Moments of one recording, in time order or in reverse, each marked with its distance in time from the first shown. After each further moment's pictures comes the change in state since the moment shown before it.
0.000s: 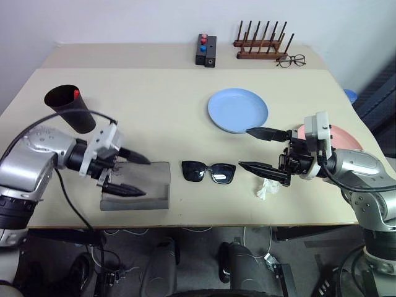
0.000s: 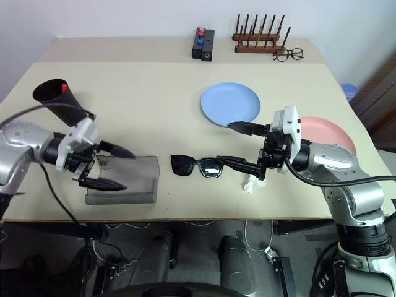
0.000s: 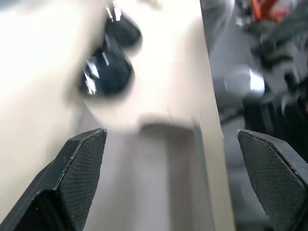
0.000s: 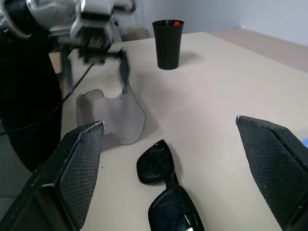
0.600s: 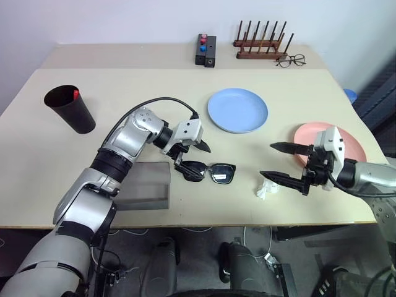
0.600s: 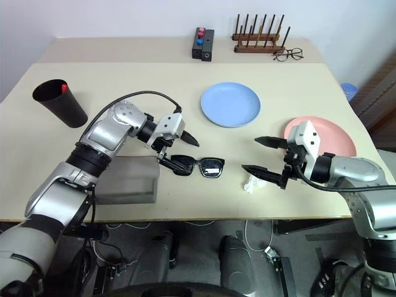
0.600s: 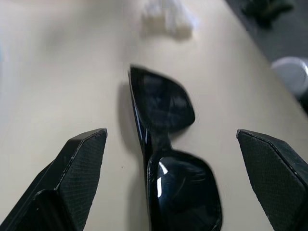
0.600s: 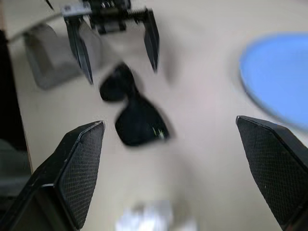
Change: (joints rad) left arm -0.404 -0.510 -0.372 0.589 0.412 -0.421 0.013; right arm 0.221 -0.109 -0.119 0.015 -0.077 0.006 -0.033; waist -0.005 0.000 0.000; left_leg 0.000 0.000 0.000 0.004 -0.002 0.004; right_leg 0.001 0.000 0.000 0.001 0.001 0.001
